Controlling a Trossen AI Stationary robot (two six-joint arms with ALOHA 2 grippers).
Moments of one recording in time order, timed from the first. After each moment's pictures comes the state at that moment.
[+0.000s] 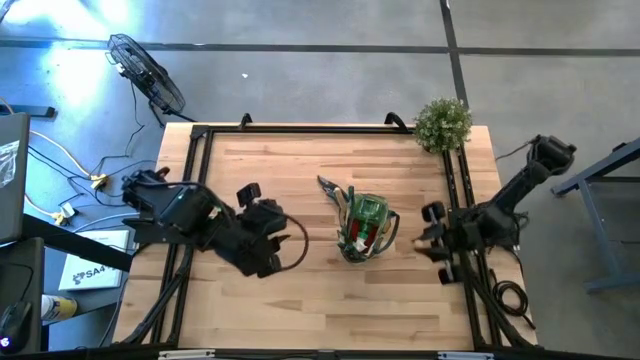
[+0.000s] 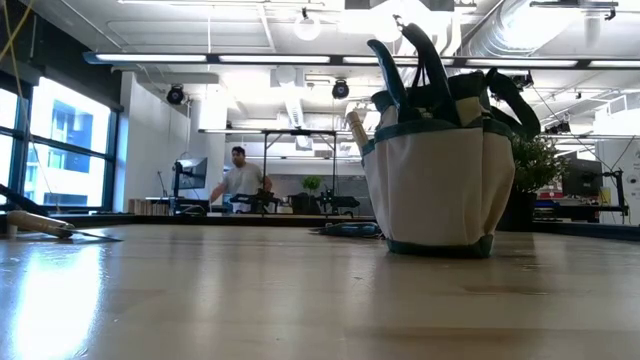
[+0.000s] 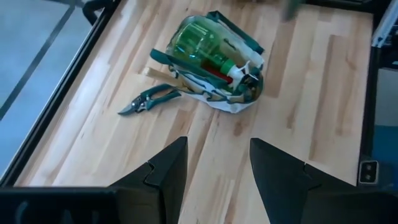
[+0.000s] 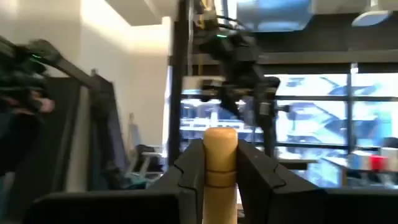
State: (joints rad) left arm -0.53 1.75 2.30 -1.57 -0.59 -0.69; right arm 0.77 0.91 0.20 1.24 0.50 -0.29
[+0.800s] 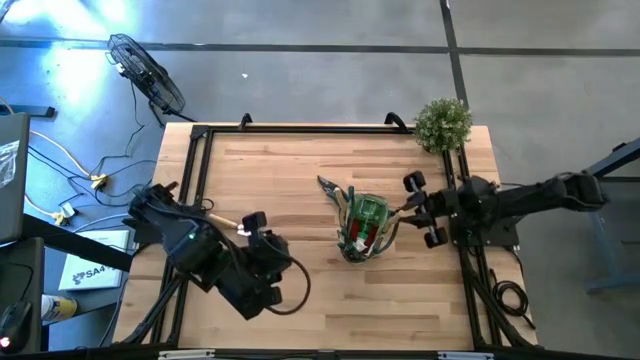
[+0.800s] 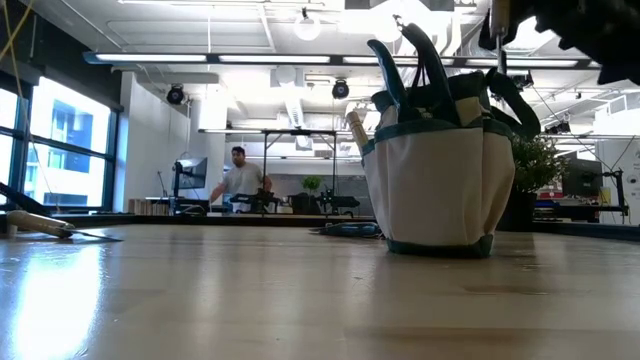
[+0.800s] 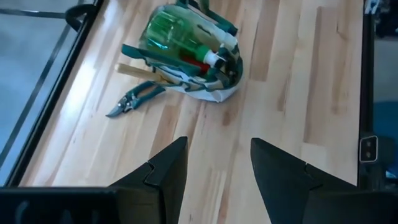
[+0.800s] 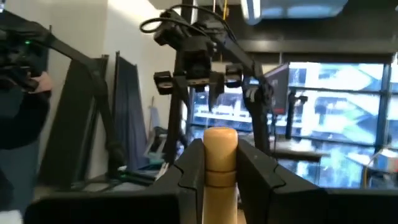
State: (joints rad) left arm -0.65 1.85 2.30 -1.57 -0.65 -0.71; right arm -0.01 0.77 0.16 1.02 -0.35 0.03
